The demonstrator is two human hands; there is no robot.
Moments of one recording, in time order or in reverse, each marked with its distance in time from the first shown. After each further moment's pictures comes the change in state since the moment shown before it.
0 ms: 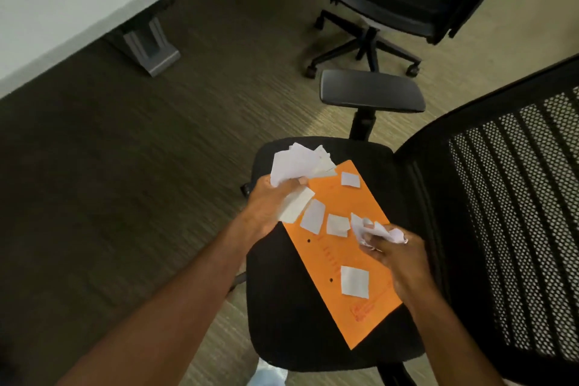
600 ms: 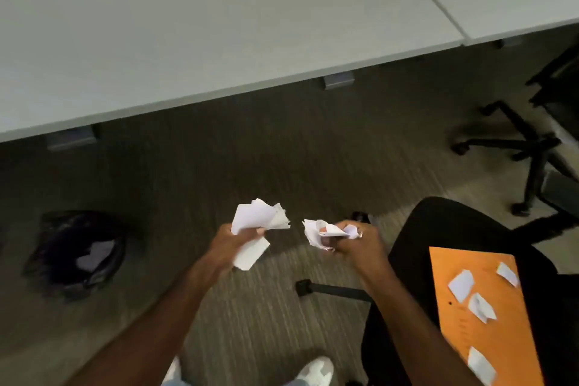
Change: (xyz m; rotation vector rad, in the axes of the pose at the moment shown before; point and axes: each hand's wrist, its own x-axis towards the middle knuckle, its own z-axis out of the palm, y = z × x) left_hand -0.250 -0.061 -0.331 -0.174 0.604 0.000; right_hand -0.188 0.015 0.320 -0.499 -0.731 -0.179
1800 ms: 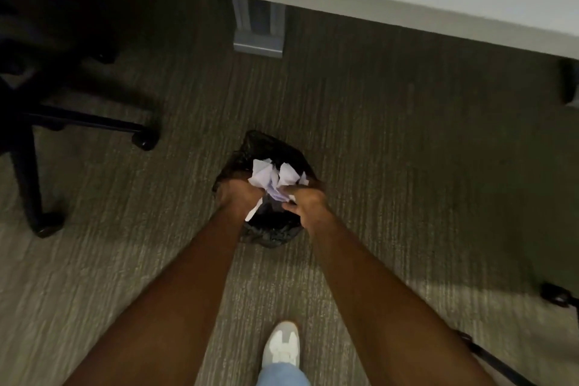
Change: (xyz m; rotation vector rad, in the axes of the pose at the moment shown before) left_hand 0.113 -0.169 -0.562 0.465 0.576 -0.038; right_hand 0.075 0.170 0.703 -0.008 -0.377 0.524
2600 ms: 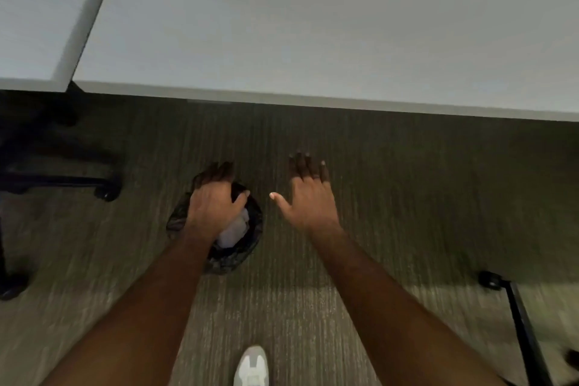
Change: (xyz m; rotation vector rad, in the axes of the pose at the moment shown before) left_hand -0.066 0.139 -0.023 0.481 0.137 0.383; right_hand -0.092 -0.099 -0.128 -1.570 0.379 -0.979
